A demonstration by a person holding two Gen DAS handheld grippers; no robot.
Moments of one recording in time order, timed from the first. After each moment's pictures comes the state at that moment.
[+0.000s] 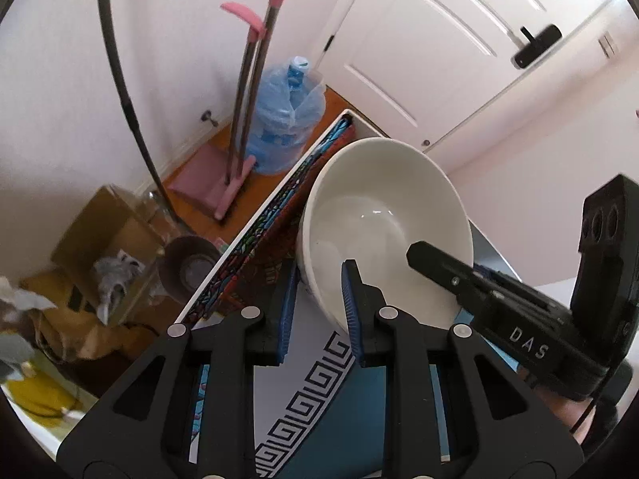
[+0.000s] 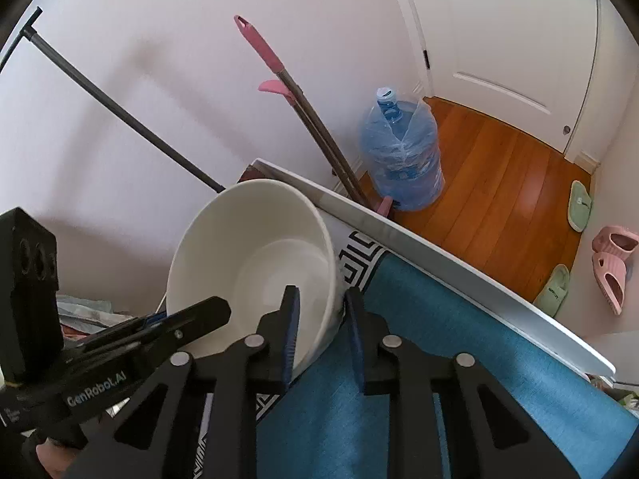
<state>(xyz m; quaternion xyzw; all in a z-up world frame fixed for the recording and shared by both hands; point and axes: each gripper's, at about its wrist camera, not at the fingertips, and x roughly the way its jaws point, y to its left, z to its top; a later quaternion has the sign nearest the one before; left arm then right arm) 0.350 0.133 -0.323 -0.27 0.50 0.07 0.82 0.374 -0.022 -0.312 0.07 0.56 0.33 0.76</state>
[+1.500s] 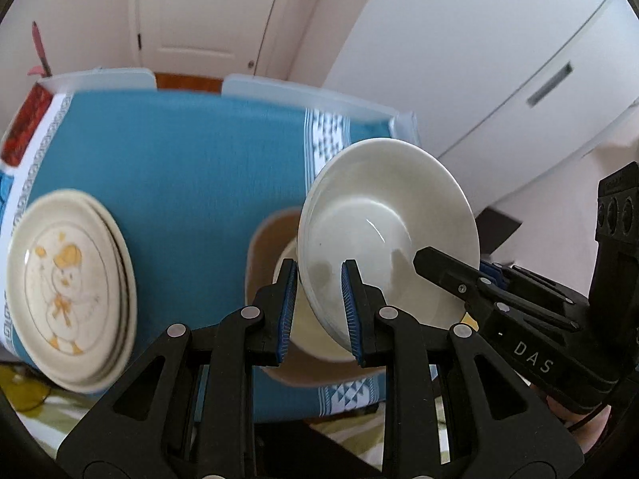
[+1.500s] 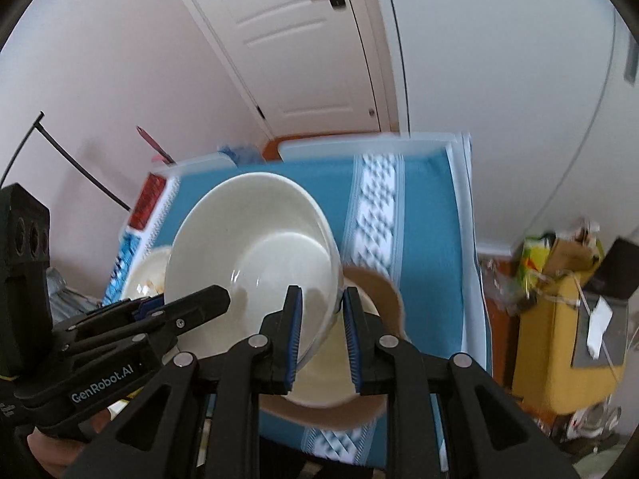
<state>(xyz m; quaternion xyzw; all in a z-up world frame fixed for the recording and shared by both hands) 0.130 -0.273 -0.227 -0.10 0.53 -0.16 0.82 0.071 -0.394 -0.222 0.15 0.53 0.10 0.83</state>
